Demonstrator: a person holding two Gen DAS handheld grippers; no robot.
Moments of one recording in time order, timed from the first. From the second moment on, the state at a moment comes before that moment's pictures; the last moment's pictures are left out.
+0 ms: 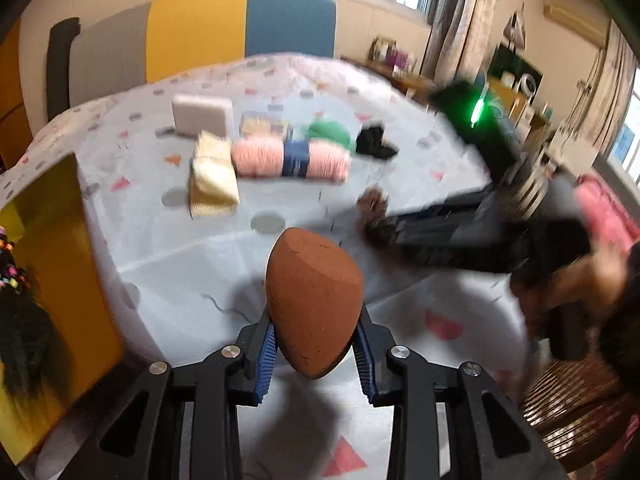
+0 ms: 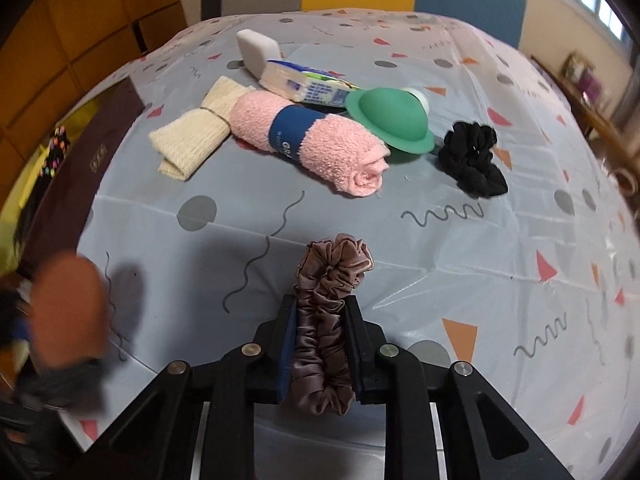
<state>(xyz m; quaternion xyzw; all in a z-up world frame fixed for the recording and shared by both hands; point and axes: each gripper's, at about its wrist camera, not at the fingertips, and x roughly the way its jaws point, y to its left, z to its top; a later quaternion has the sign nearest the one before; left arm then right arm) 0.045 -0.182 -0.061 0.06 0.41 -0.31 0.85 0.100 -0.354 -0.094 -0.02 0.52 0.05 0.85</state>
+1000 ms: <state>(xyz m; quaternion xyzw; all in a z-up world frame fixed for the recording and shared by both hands) 0.238 -0.002 -0.067 -0.13 0.51 -0.07 0.85 0.098 -0.347 -0.094 -0.05 0.51 0.04 0.86</state>
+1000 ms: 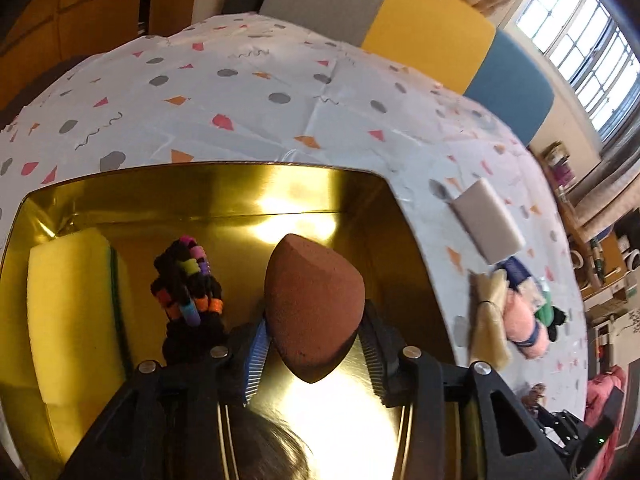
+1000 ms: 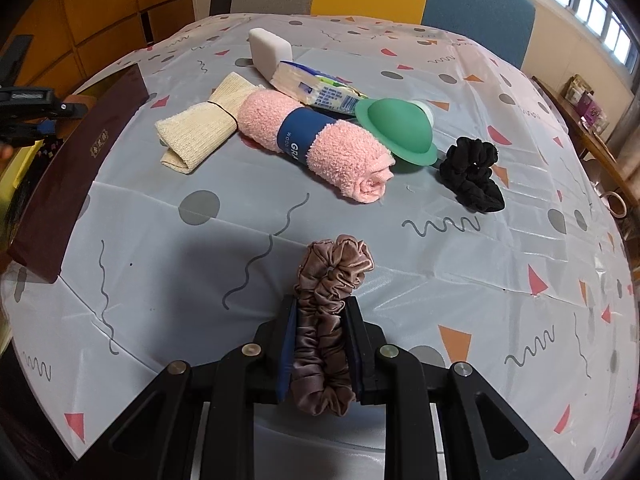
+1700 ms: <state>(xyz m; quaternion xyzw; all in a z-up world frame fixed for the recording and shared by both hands) 0.110 -0.012 0.011 -0.04 0.40 -0.09 0.91 0.097 -0.346 -0.094 -0.06 0.51 0.04 0.86</state>
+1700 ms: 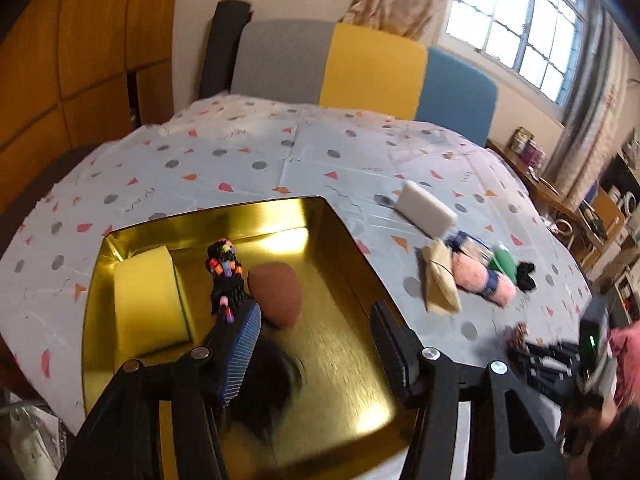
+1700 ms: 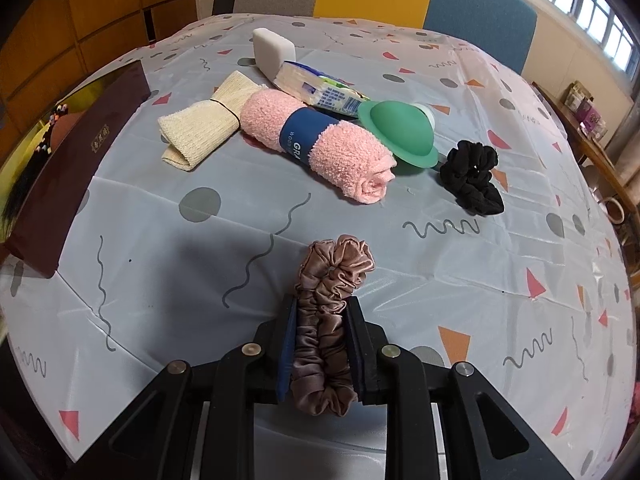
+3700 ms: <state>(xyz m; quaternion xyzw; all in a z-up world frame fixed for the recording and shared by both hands) 0.051 0.058 -0.004 -0.08 0.39 -0.04 0.92 0.113 -0.110 -0.023 -0.04 0.47 0.25 0.85</state>
